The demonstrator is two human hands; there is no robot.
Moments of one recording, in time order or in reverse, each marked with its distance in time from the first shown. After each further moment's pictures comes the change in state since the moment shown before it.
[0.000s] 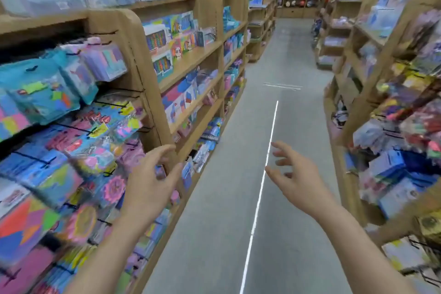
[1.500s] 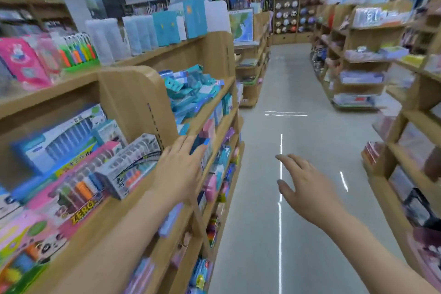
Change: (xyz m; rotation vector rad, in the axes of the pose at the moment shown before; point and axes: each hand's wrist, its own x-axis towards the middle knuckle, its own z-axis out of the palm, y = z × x) left_hand 1.120 -0.061 0.513 0.935 -0.193 0.488; right_hand 1.115 0.307 -0.064 -0.498 0.079 -0.045
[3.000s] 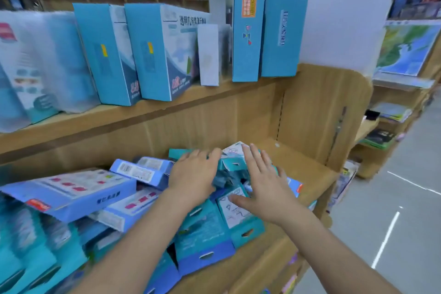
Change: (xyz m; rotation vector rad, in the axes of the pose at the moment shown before) left_hand 0.667 -0.225 0.272 0.161 -0.176 -0.601; right_hand 0.863 0.017 0.236 0.136 -0.304 -0.697
